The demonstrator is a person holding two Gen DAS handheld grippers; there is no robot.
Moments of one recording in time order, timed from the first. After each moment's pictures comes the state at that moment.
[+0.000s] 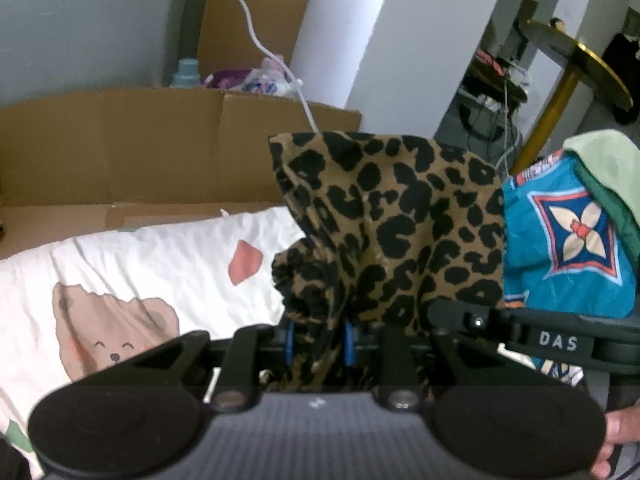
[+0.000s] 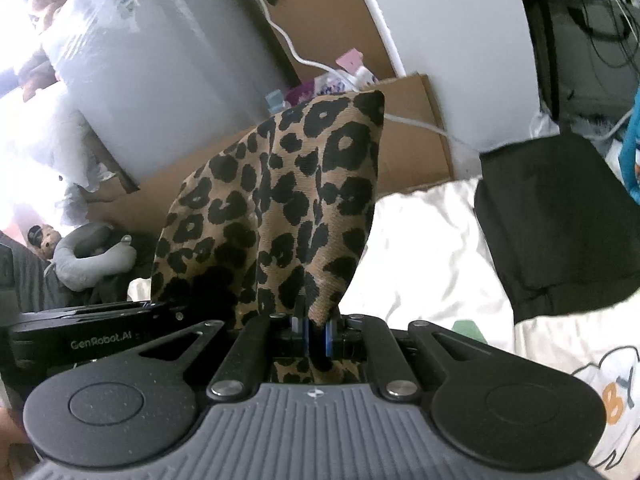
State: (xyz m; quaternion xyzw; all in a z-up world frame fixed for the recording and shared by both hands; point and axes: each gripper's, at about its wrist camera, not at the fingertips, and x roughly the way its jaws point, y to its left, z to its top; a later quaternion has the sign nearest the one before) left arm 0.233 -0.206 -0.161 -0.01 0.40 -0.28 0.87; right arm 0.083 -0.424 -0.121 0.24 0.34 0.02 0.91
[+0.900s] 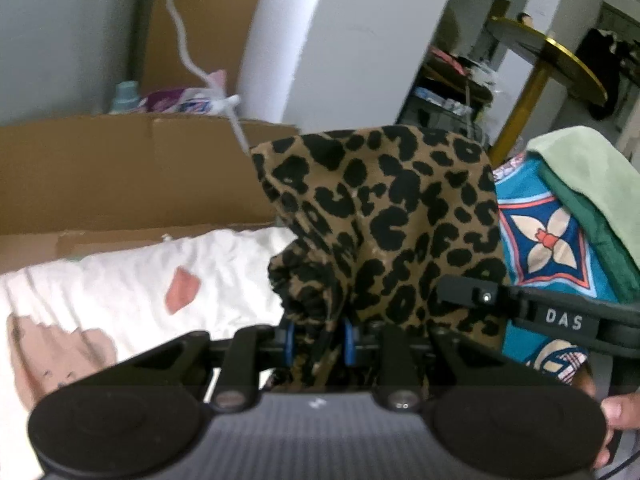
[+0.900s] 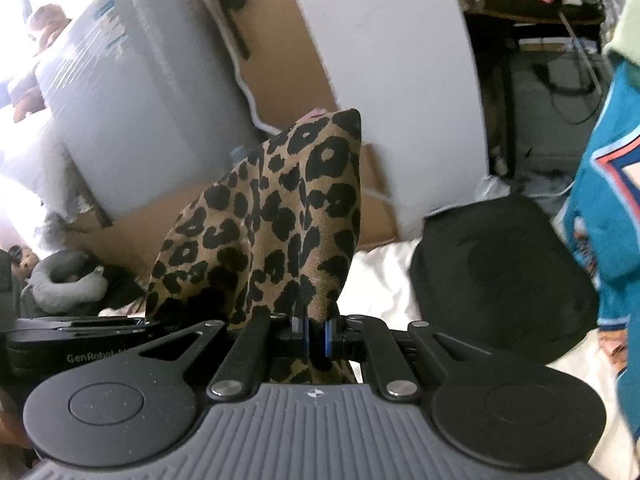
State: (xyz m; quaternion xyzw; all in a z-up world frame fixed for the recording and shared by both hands) left arm 0.230 -0.284 -0.143 -0.01 0.38 -0.33 0.86; right arm 0.059 -0.501 -0.092 0.21 0.29 -0.03 0.93
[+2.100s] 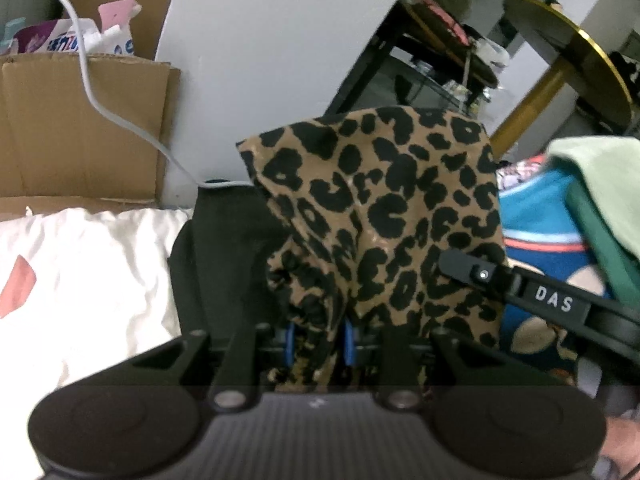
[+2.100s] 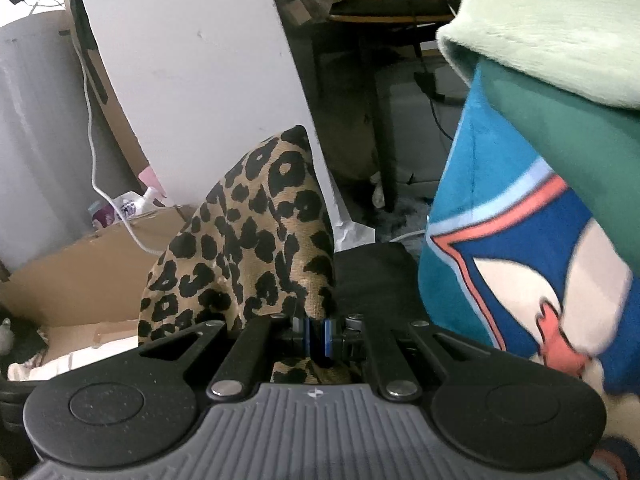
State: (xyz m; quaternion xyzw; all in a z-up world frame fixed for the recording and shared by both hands) left arm 0.295 -0.474 -0.199 -0.09 0.46 -0.33 0.82; right arm 0.102 -0.681 -0.129 0.20 0.30 -0.15 0.92
